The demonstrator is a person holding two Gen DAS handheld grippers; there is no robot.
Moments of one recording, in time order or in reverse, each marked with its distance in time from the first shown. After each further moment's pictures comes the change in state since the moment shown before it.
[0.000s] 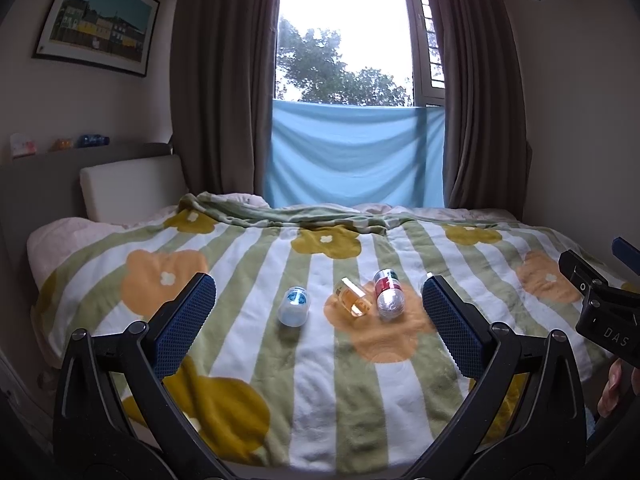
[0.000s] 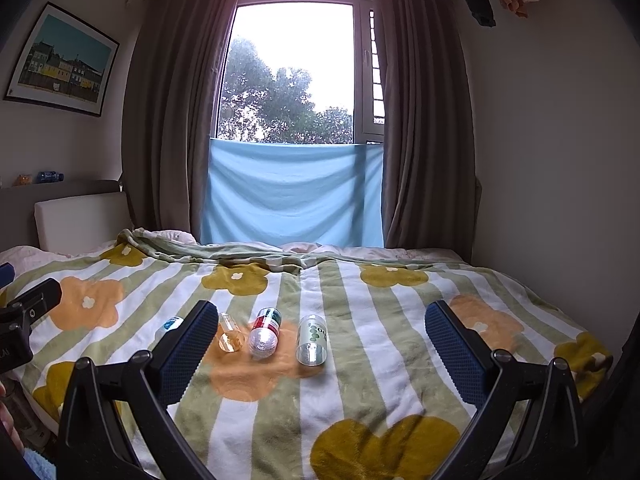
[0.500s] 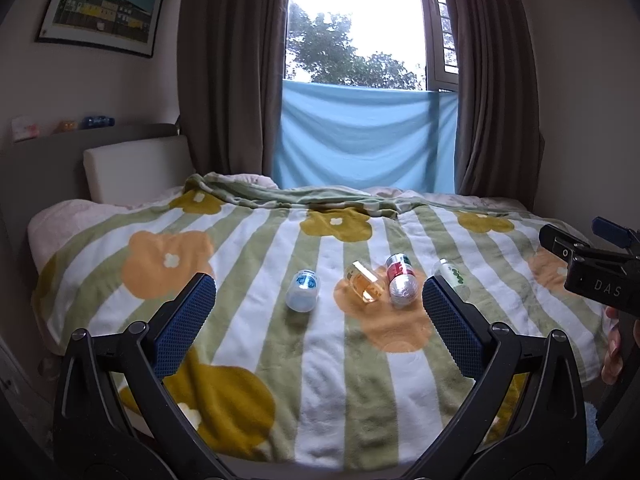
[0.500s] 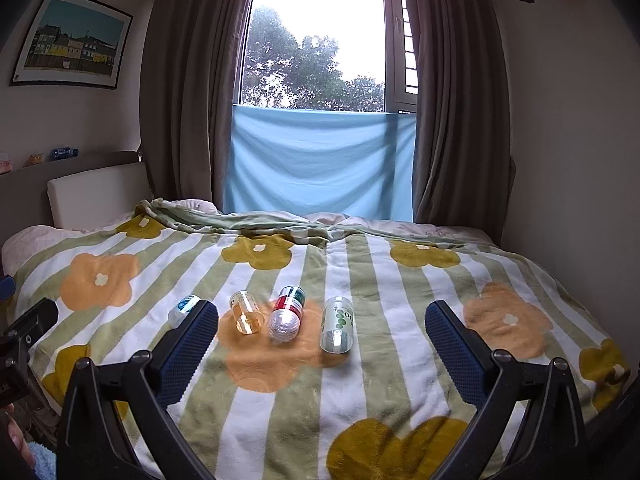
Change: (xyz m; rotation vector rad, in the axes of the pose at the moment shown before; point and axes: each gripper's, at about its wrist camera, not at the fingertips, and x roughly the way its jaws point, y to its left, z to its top) left arm 0.028 0.012 -0.012 -0.024 0.078 0.034; right arm 0.063 0.009 0.023 -0.033 0.146 0.117
